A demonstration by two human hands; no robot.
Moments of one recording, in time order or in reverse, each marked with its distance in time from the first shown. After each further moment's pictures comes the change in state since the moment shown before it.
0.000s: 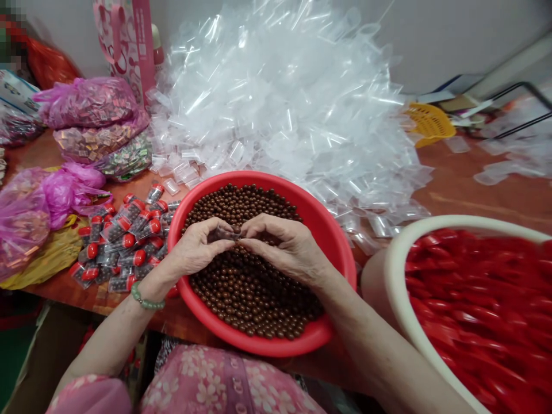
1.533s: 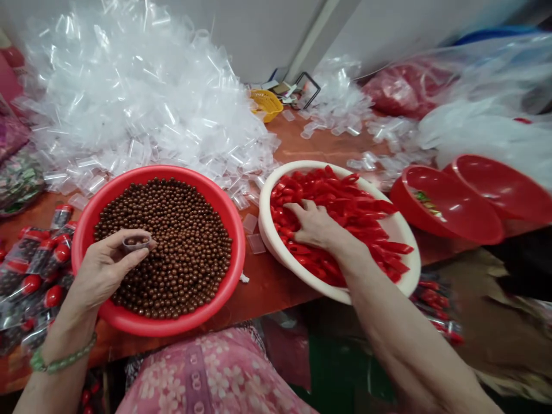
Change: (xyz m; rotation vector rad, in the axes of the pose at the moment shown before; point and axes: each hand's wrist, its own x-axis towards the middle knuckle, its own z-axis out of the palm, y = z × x) left_hand -0.009 0.018 0.014 0.171 0.108 -0.060; right_hand -0.178 0.070 -0.170 -1.134 -0.085 0.935
